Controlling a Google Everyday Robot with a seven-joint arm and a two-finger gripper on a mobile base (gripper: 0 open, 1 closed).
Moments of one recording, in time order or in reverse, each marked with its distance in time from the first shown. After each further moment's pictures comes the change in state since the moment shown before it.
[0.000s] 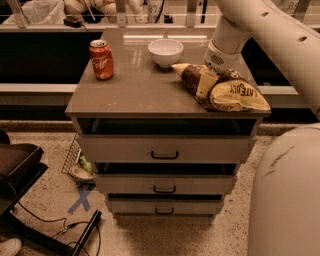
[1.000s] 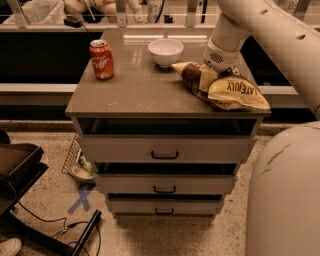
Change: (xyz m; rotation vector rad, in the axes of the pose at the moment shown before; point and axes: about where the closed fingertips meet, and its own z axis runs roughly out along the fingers) arm -0.002 -0.001 -0.006 0.000 -0.001 0.000
